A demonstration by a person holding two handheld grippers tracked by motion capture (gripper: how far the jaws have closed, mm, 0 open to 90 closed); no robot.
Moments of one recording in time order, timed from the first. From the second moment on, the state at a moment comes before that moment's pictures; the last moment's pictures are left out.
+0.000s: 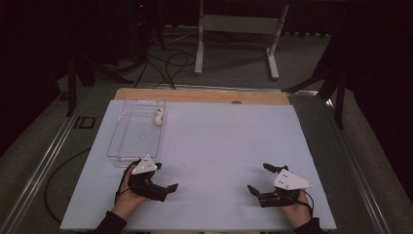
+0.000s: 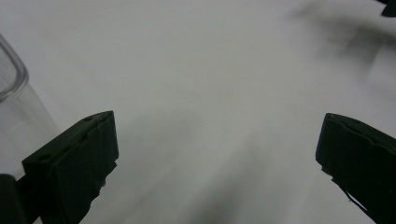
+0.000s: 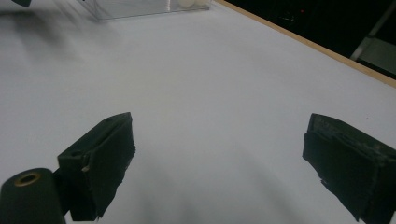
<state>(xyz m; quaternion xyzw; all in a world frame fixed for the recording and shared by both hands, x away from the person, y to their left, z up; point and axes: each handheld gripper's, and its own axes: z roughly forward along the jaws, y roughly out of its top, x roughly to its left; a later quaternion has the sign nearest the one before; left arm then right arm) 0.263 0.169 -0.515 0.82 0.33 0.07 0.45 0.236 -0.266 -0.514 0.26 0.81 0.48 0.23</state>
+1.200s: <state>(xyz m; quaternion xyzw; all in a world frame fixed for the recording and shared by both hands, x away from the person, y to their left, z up) 0.261 0.172 -0.515 0.81 0.33 0.09 0.48 0.238 -0.266 -0.516 0.25 0.81 0.48 0.23</state>
